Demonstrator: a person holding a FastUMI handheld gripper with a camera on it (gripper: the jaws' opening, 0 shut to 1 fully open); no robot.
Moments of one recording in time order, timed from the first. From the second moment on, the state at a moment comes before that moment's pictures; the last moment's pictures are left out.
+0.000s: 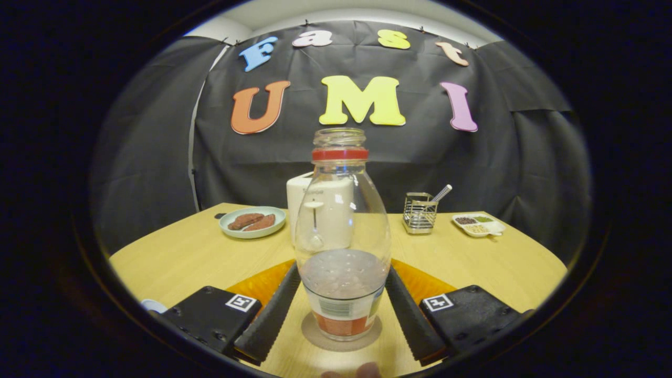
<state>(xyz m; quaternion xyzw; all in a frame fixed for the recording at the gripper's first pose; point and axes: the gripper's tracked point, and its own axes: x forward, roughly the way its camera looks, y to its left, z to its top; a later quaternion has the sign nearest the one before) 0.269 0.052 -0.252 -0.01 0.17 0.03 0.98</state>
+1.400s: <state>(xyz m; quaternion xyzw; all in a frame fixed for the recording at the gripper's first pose) 0.097 0.036 0.003 -0.04 0.03 -0.02 1.00</state>
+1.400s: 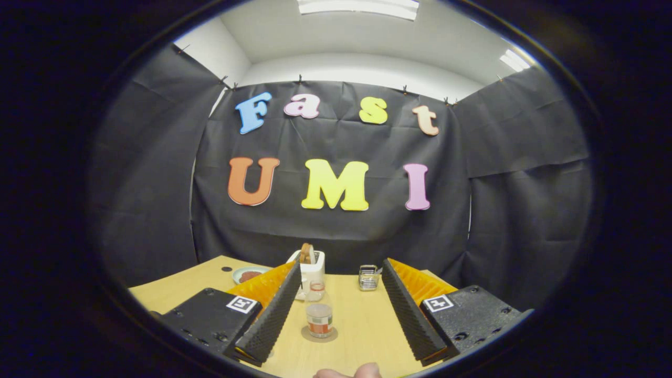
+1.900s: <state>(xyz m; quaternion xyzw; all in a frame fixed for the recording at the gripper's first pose) 0.028 0.030 -0.006 -0.03 0.03 -0.02 1.00</state>
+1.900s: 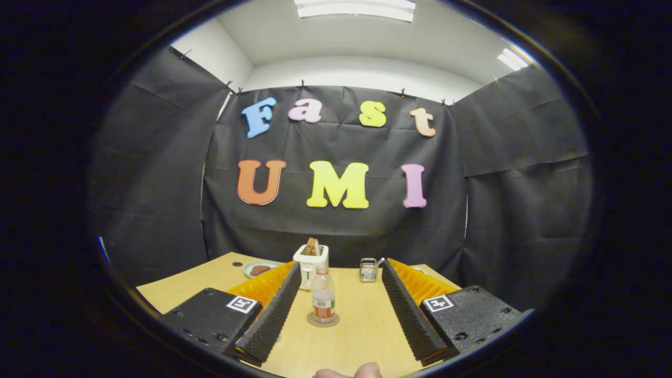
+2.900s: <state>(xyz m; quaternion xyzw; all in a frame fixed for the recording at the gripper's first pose) 0.014 0.022 -0.021 -0.03 0.04 -0.02 1.00</state>
